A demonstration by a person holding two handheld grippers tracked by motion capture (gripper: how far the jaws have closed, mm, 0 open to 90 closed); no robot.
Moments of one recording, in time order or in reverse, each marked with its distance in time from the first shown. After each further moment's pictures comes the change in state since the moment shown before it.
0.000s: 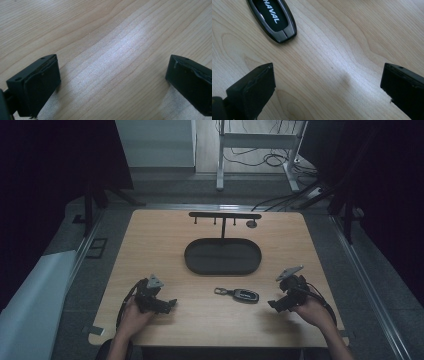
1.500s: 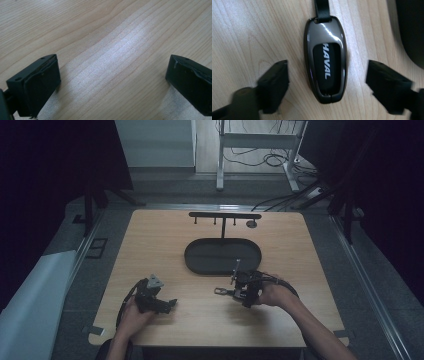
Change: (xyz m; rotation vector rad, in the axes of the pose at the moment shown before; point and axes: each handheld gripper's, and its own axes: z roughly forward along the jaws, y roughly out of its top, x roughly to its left) left arm 0.000 0.000 0.000 -0.001 0.001 -0.003; right arm 0.064 0.106 0.052 0.366 0.089 -0.460
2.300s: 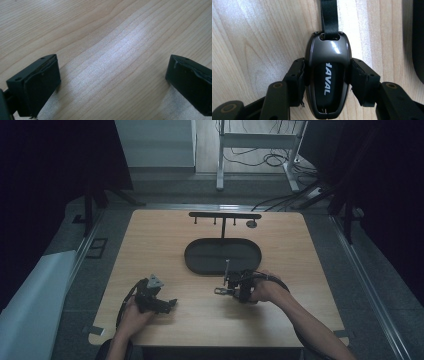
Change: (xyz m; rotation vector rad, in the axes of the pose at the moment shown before) left arm 0.000 0.000 0.000 0.001 0.001 0.001; right arm -0.004 0.021 0.013 0.074 0.035 -0.044
